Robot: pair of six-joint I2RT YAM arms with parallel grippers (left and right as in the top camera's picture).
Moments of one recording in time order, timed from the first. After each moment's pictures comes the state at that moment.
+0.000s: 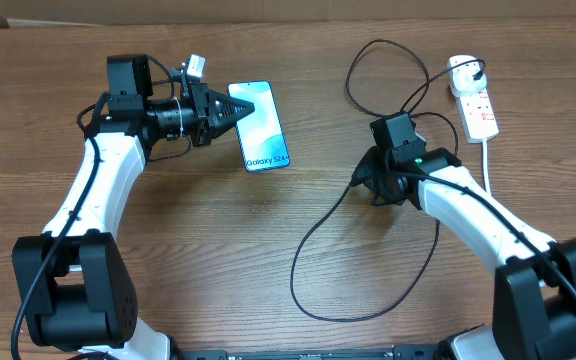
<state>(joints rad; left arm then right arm) 0.02 1.75 1.28 -0.35 1.21 -0.71 0.34 1.65 1.02 -0.55 0.00 0.92</state>
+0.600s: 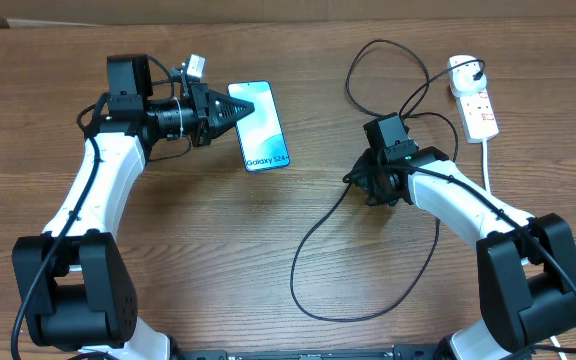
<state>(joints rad) 0.02 1.75 1.28 -0.35 1.20 -0.71 0.34 1.75 1.02 -0.49 -0.03 0.96</state>
